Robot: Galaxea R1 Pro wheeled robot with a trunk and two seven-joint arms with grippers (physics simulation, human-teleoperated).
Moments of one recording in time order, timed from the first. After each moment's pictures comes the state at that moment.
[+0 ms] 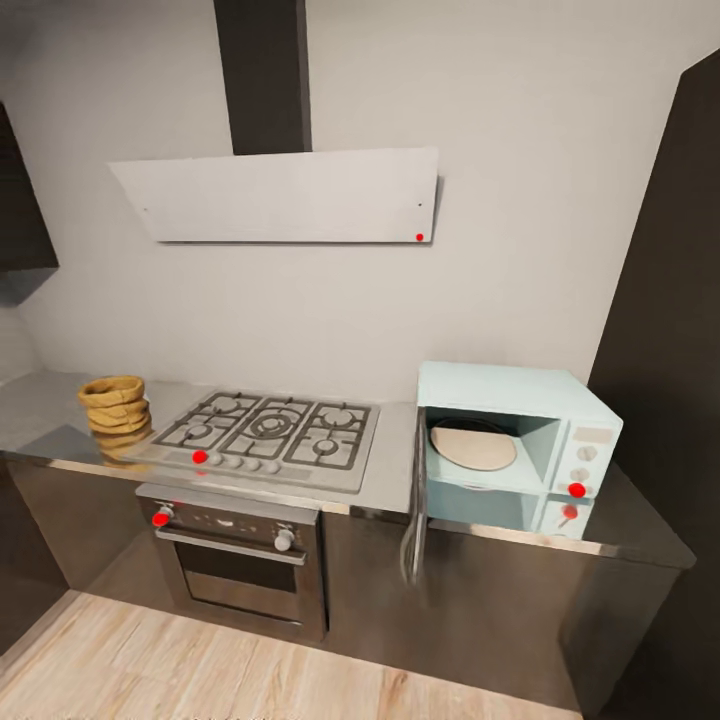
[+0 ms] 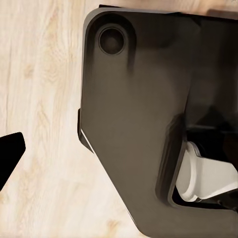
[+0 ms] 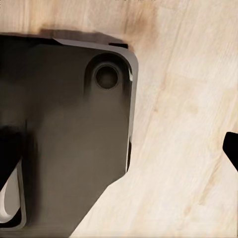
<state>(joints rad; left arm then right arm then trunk) 0.00 -0.01 0.10 -0.03 0.01 -0.01 0.00 -0.05 -0.07 0.08 0.05 -0.02 -0.16 0.07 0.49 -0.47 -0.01</state>
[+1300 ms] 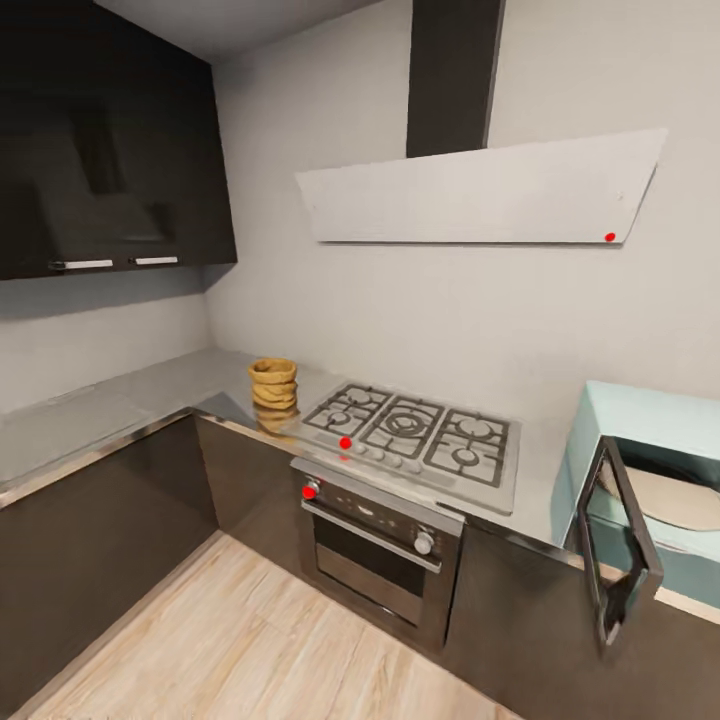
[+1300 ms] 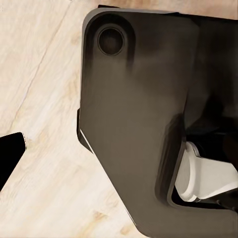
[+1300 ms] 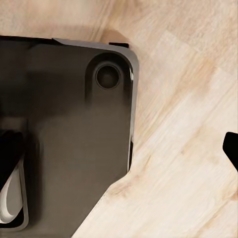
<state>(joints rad) 0.00 -0.01 0.10 -0.03 0.01 -0.01 0.00 -0.05 -0.06 0.07 0.05 -0.02 -0.17 0.07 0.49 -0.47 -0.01</state>
